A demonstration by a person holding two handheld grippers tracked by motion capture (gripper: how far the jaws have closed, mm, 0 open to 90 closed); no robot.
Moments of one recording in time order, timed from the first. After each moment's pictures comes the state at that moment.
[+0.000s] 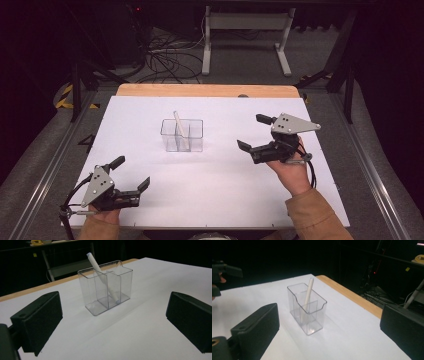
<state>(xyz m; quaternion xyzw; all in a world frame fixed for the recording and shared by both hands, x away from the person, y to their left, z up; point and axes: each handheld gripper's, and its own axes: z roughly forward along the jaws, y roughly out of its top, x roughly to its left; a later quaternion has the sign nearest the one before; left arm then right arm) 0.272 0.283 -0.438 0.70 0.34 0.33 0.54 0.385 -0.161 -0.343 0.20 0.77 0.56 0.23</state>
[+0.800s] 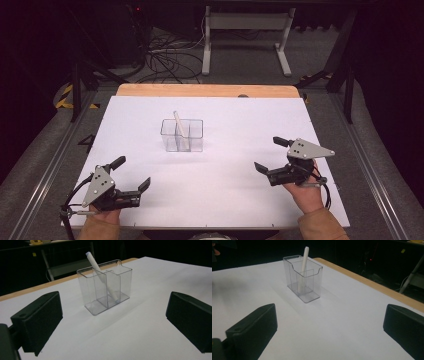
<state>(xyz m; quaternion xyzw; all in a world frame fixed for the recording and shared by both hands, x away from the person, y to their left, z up) 0.272 0.282 -0.439 0.70 0.34 0.32 0.54 0.360 -0.208 -0.399 0.23 0.78 0.54 0.23</state>
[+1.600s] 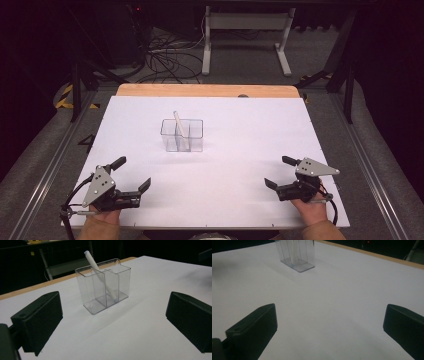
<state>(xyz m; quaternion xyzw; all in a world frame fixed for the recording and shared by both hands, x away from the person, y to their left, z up) 0.272 0.282 -0.439 0.71 0.34 0.32 0.53 0.348 -0.243 -0.461 0.28 0.78 0.52 0.20</state>
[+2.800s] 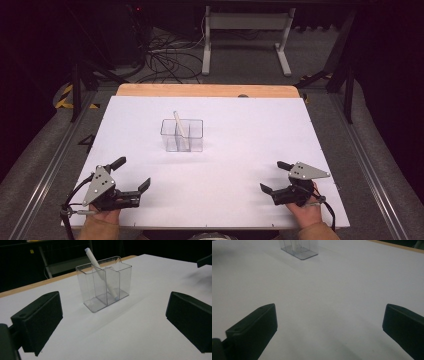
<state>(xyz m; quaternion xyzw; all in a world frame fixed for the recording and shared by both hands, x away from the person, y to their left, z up) 0.274 0.283 -0.441 0.71 0.34 0.32 0.53 0.347 -0.234 -0.478 0.28 0.79 0.50 0.19</state>
